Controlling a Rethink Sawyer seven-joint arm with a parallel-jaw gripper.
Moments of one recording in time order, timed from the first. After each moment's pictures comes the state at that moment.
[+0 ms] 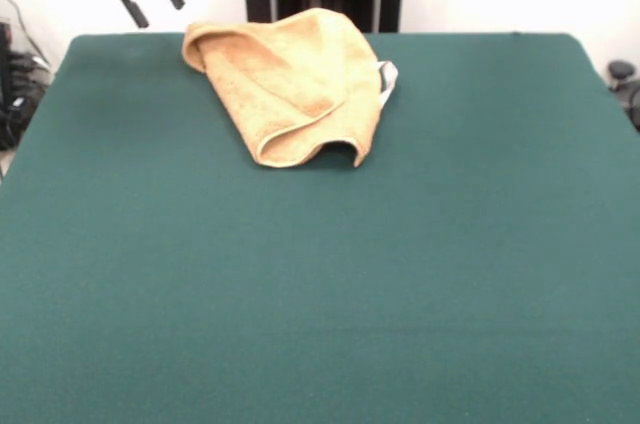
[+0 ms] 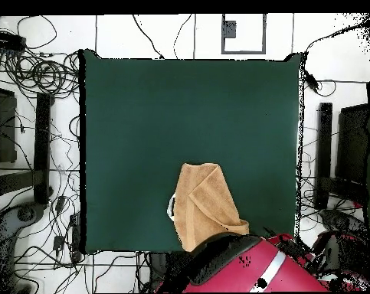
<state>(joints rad) -0.42 -0.28 -0.49 1.55 -1.80 -1.06 3.09</state>
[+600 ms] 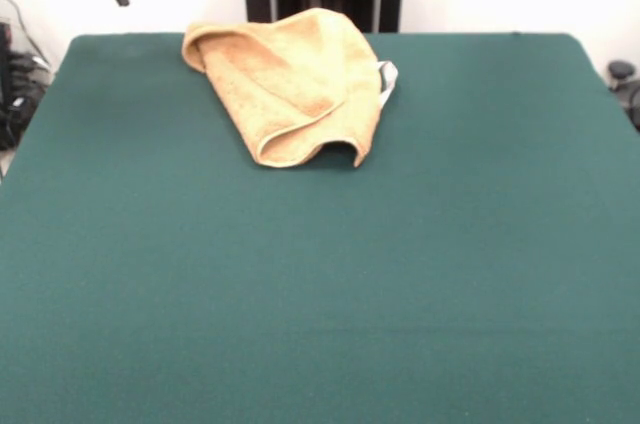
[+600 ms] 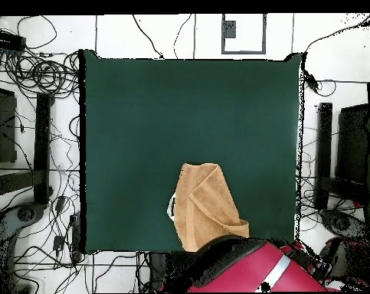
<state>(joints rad) -0.43 -0.29 -0.53 1.54 -1.89 -1.06 3.09</state>
